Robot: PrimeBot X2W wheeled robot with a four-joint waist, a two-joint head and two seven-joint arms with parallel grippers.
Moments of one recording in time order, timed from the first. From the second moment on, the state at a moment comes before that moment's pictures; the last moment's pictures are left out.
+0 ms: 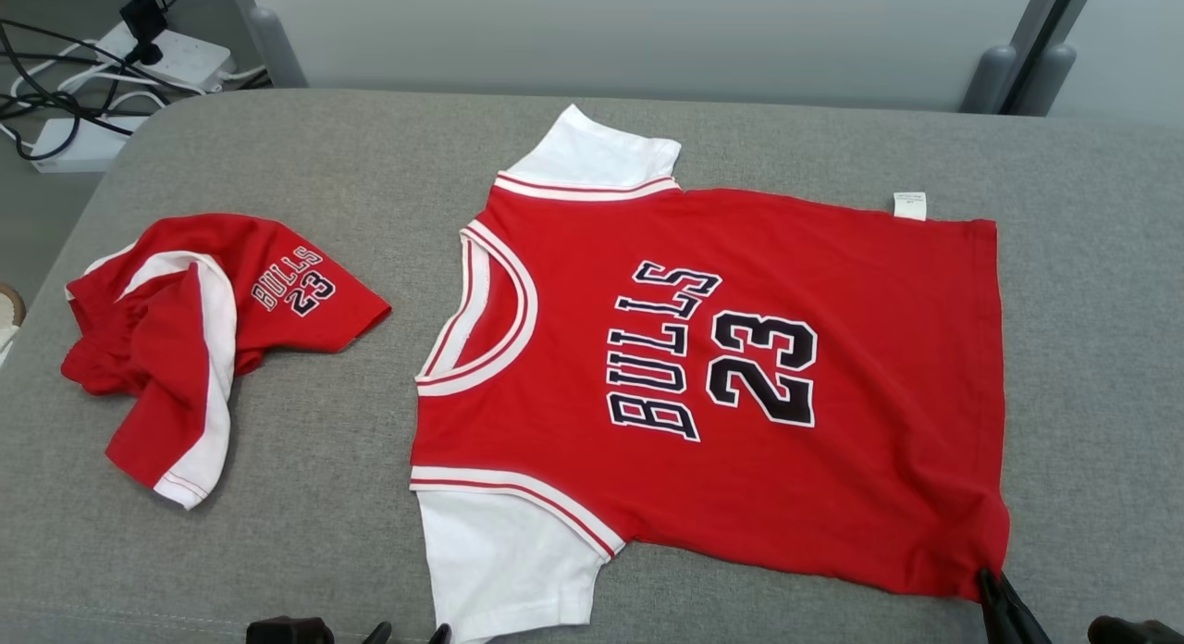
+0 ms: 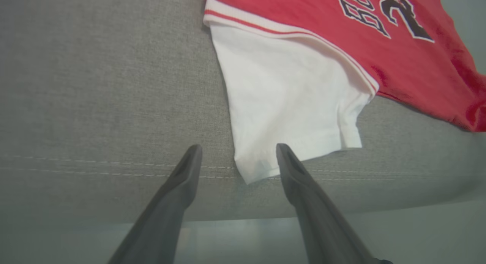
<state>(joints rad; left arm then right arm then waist) 0.10 0.35 -0.50 0.17 -0.75 0.09 0.03 0.18 -0.07 0.01 0.21 0.33 0.13 -0.15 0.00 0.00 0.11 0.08</state>
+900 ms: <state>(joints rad) 0.00 0.29 -0.52 0.38 -0.82 -0.02 0.03 0.13 -0.09 0.00 0.24 0.34 0.13 -0.17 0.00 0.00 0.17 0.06</state>
